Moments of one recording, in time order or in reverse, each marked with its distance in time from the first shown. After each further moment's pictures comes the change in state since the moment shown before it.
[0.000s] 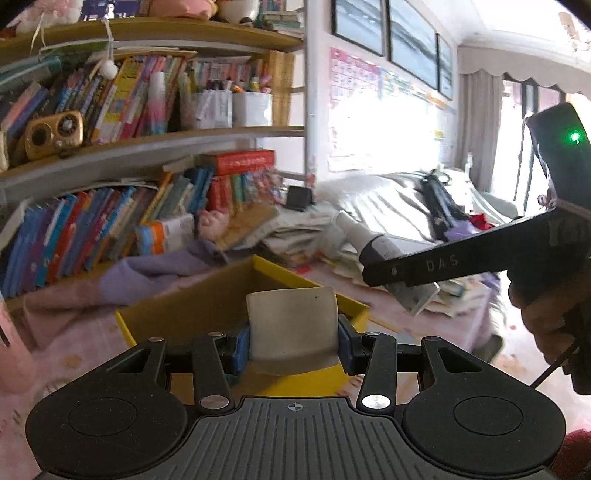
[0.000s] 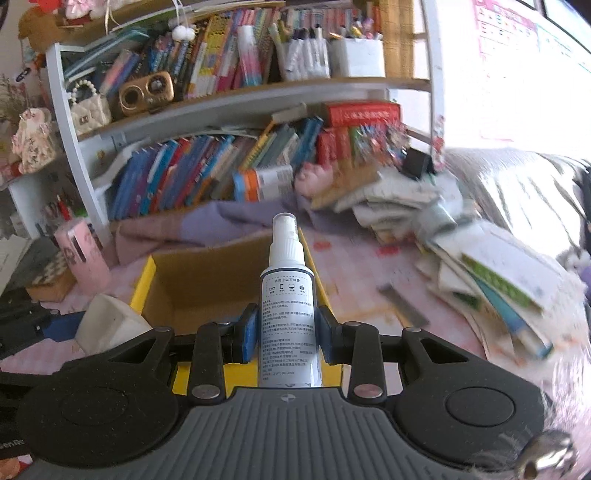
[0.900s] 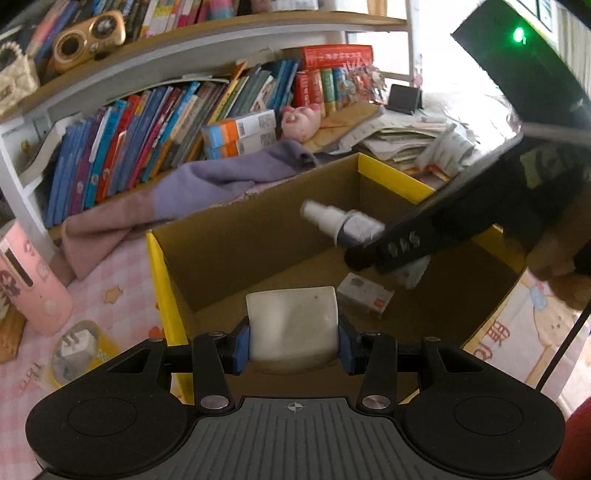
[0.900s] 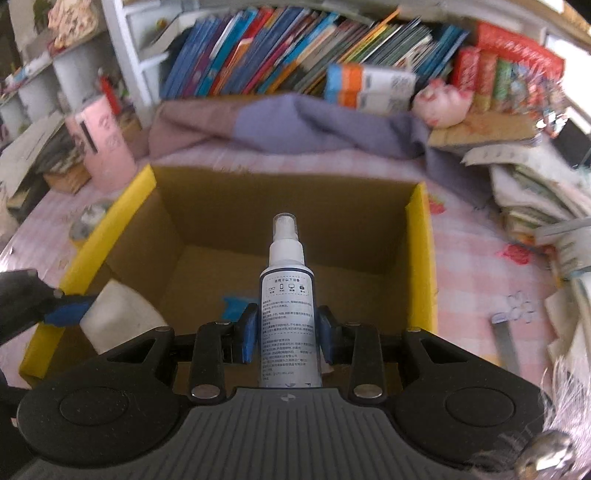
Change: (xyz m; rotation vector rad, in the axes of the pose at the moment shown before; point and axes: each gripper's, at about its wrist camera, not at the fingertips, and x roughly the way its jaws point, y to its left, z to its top) left arm 0.111 0.029 -0.025 -0.080 0.320 0.284; right arm 0.197 0.017 0.018 -0.277 0.377 0.266
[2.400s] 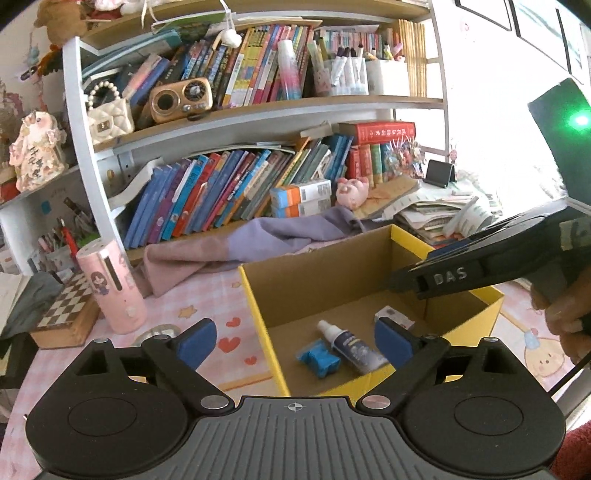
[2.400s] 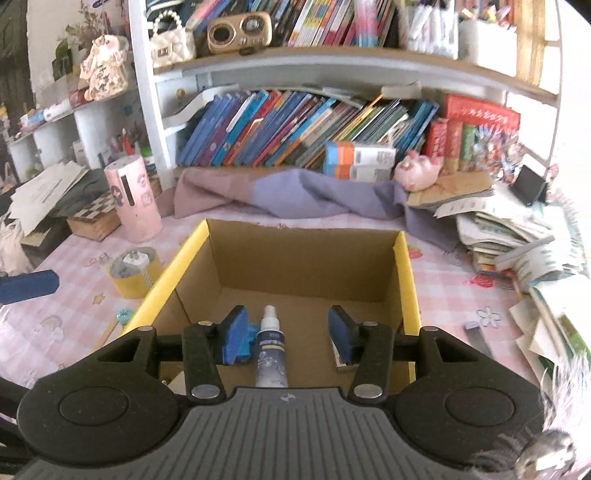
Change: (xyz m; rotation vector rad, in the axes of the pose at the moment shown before) left arm -0.113 0.011 -0.031 -0.091 -0.222 0.147; right arm -0.098 0.052 -0.045 0.019 -0.280 -0.083
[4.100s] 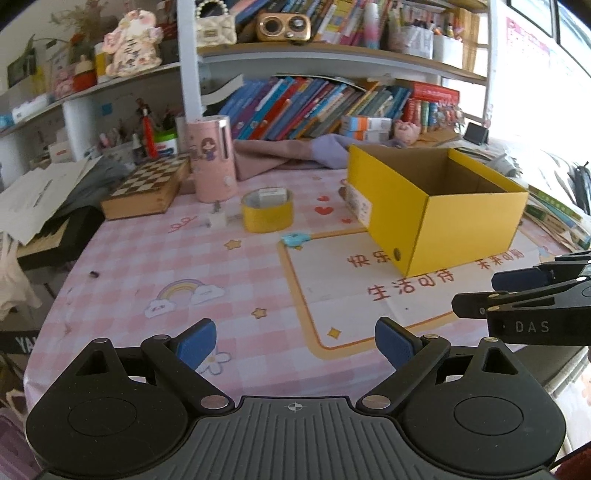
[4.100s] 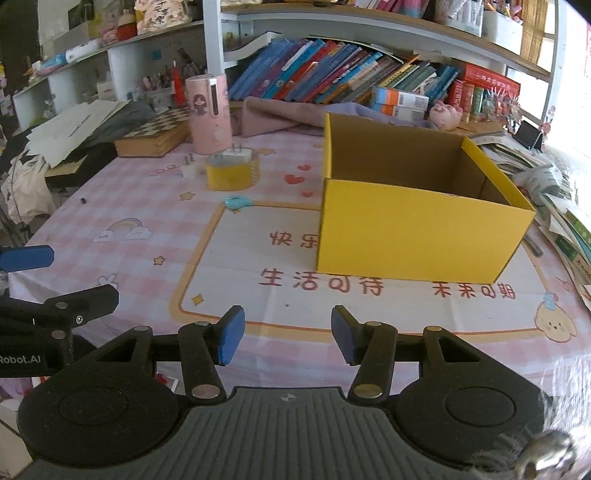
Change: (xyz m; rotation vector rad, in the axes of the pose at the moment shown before) left arm -0.100 0.136 -0.132 -0.143 0.157 0.021; right arm -0.050 0.202 -0.124 -0.005 0.115 -0.073
